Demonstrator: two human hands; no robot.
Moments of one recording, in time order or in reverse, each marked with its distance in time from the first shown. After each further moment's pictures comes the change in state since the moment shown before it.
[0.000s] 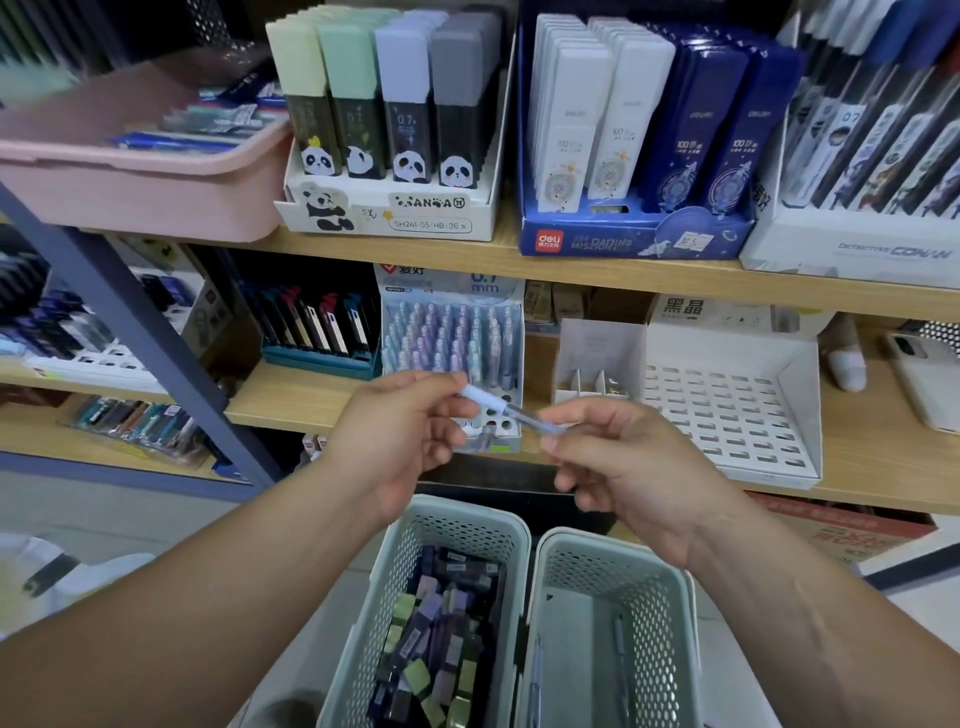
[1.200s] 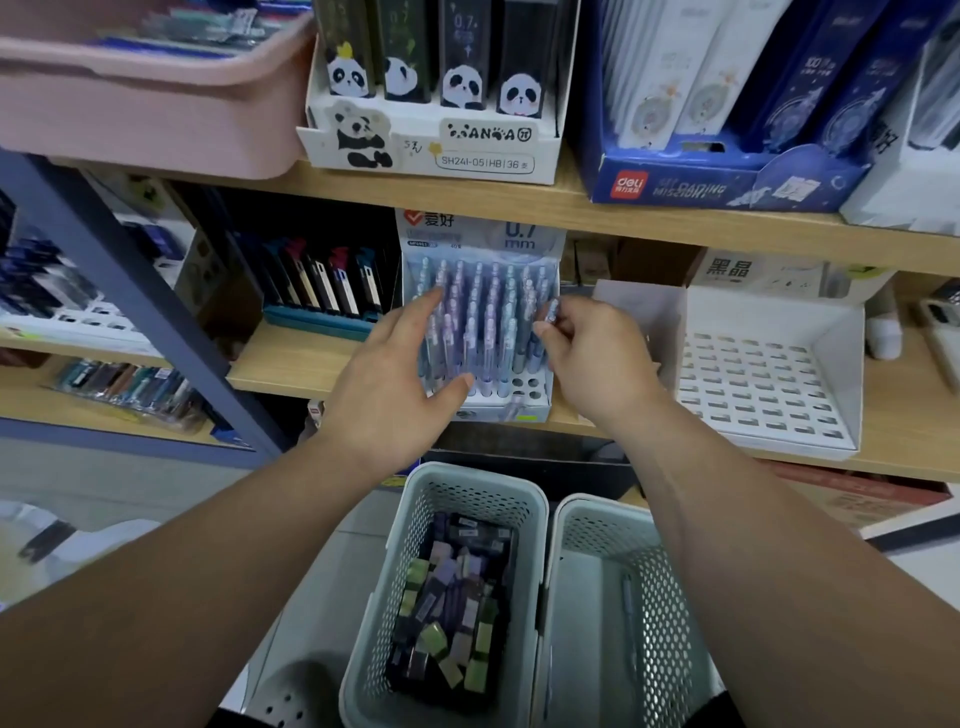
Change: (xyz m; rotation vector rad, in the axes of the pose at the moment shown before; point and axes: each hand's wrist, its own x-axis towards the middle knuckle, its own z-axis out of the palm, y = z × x) left_hand 0.036 -0.013 -0.055 1.134 0.056 0.612; right_hand 0.100 0.003 0.032 -0.966 0.382 -0.490
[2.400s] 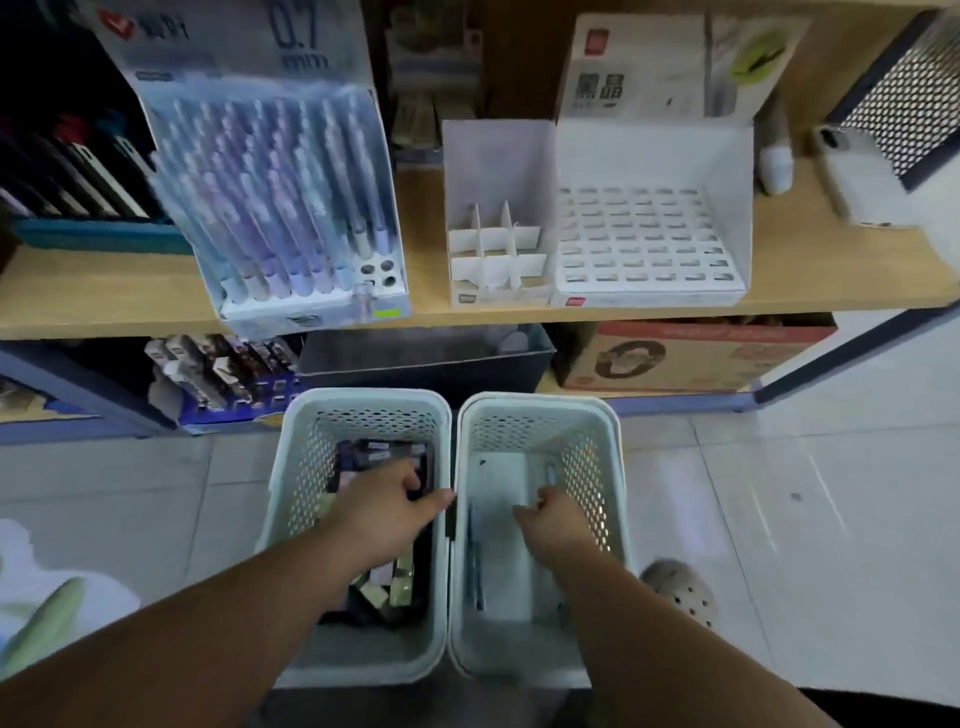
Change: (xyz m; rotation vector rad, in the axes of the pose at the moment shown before) left_hand -0.111 -0.039 0.180 0.097 -0.745 -0.363; right_hand -0.236 0.193 0.114 0.127 -0.419 0.961
